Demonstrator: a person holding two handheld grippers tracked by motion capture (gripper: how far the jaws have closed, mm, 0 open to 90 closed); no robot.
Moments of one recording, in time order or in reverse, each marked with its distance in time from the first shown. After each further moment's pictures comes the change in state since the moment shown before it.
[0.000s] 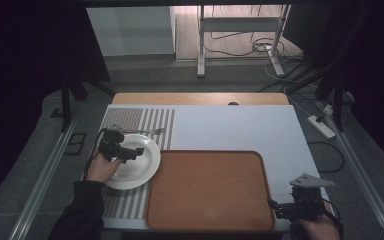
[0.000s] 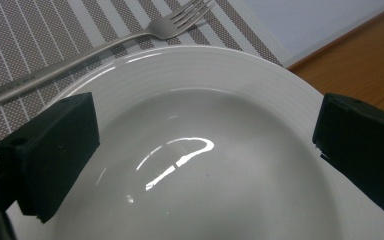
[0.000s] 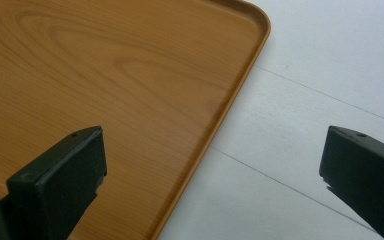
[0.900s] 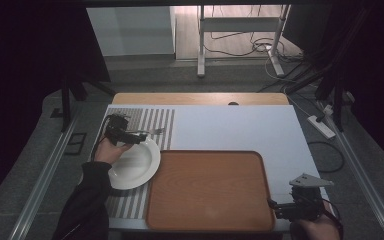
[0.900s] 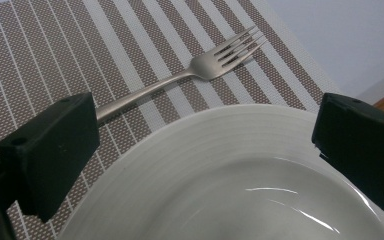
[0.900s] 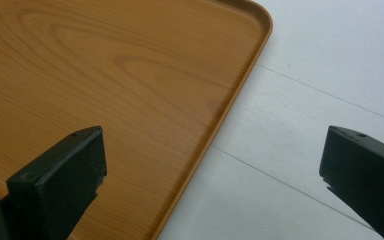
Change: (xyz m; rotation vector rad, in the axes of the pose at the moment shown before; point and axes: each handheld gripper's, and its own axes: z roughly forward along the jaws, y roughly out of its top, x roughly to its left) left arm 0.031 0.035 0.031 0.026 0.020 -0.029; right arm 0.000 0.000 0.001 0.004 0.005 -0.003
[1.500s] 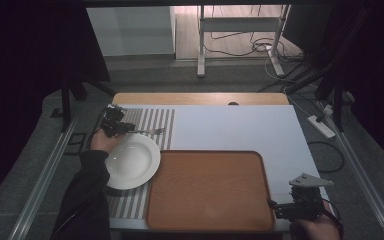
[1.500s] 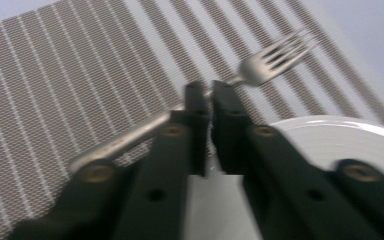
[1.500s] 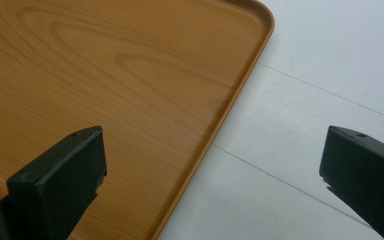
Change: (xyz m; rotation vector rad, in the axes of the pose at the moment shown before) left arm 0.036 0.017 0.006 0.080 0.027 0.018; right arm 0.000 0.000 0.000 0.008 0.004 -0.002
